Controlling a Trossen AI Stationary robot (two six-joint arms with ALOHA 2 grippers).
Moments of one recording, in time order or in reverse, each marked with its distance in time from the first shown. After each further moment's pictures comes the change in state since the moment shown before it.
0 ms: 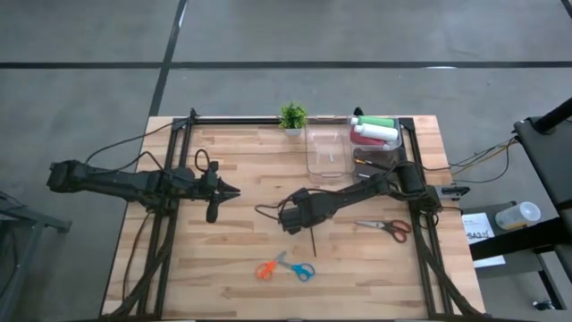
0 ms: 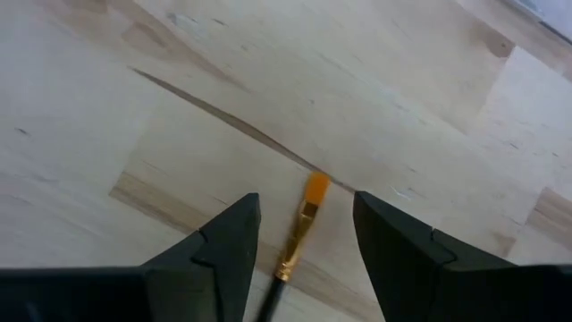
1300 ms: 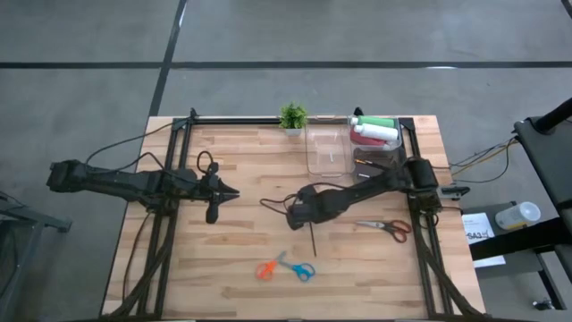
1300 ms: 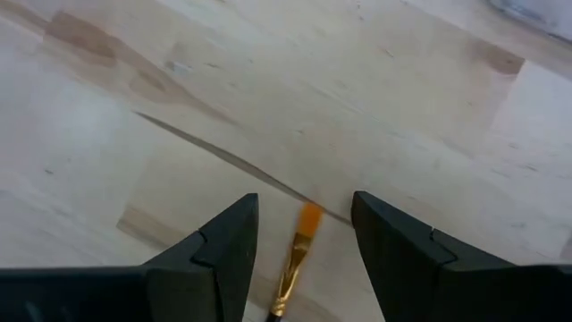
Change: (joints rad) left arm 0.000 0.007 0.000 -0.051 0.000 0.000; right arm -0.017 -0.119 -0.219 0.255 0.027 0.011
